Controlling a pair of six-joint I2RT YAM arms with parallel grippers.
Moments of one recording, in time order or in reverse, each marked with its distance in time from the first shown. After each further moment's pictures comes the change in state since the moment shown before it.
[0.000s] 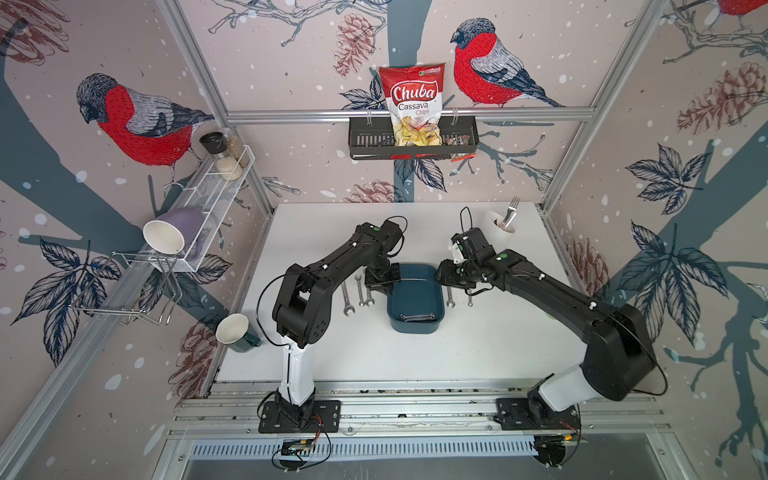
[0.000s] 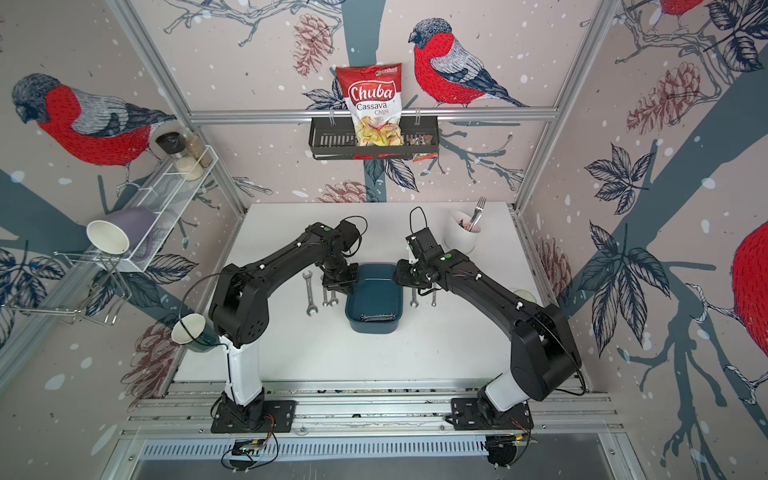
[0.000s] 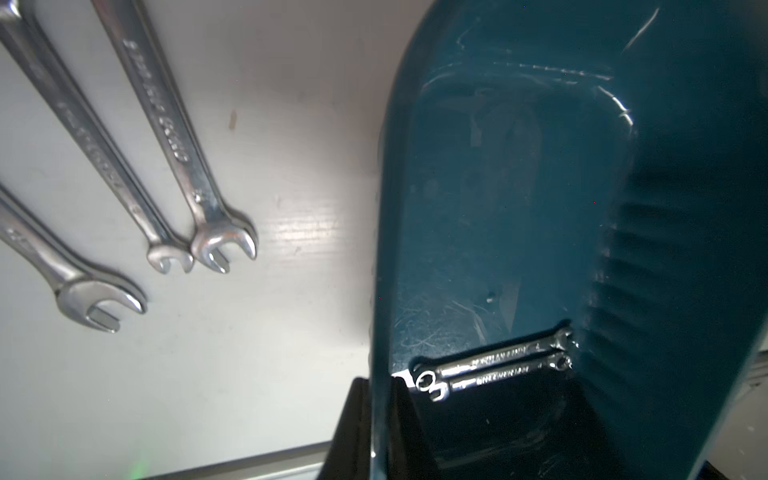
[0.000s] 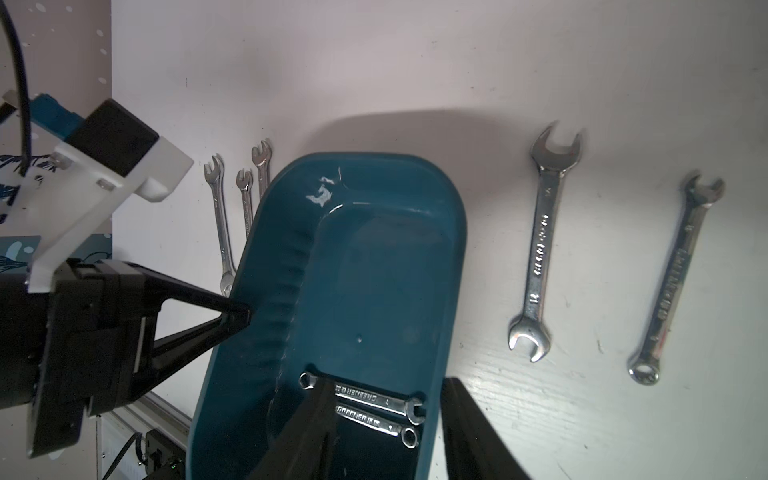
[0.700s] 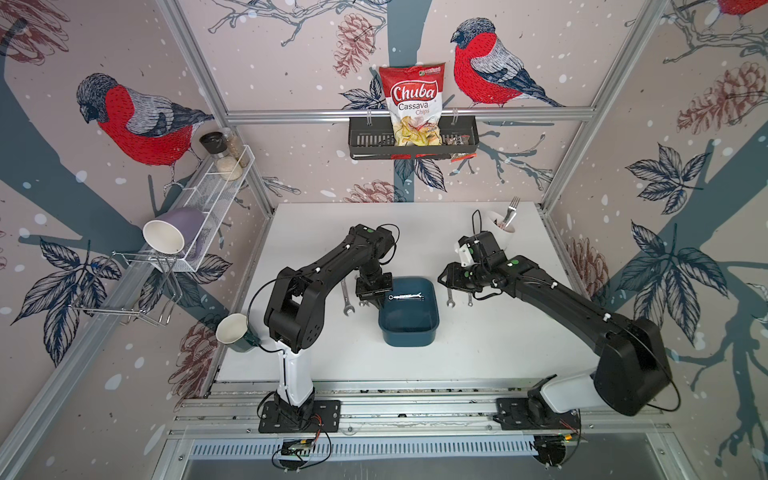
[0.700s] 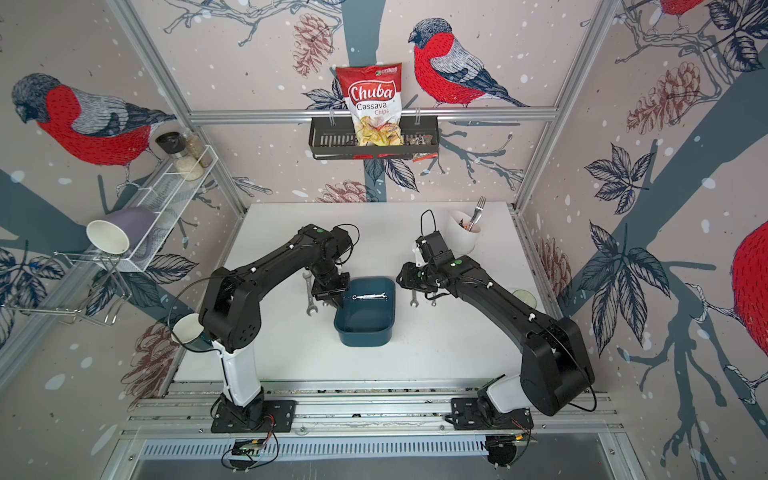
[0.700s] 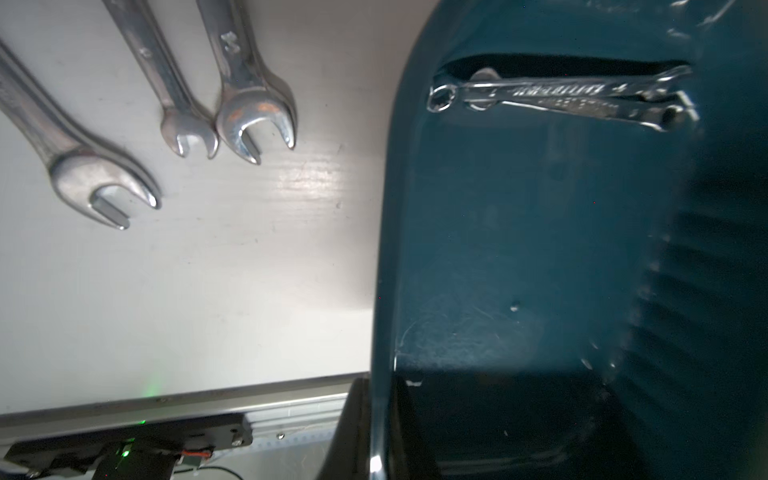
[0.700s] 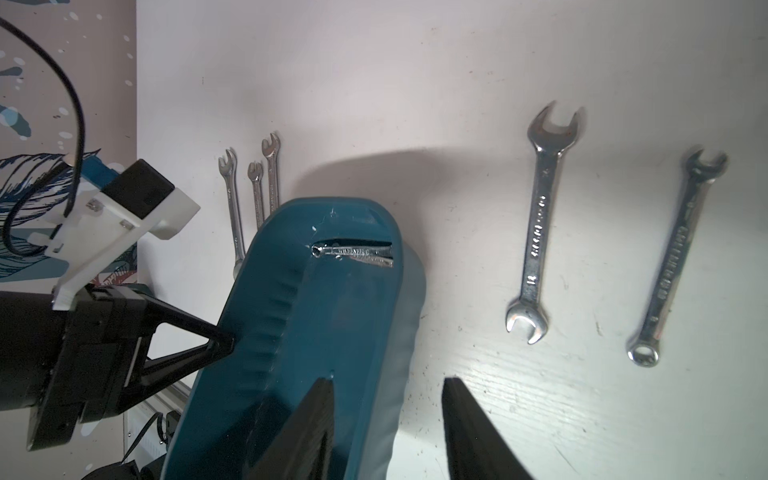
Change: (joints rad) left arm 0.010 -0.065 -0.135 -0.006 0.006 -0.037; right arm -0.031 -0.044 -0.074 0.030 -0.057 -0.002
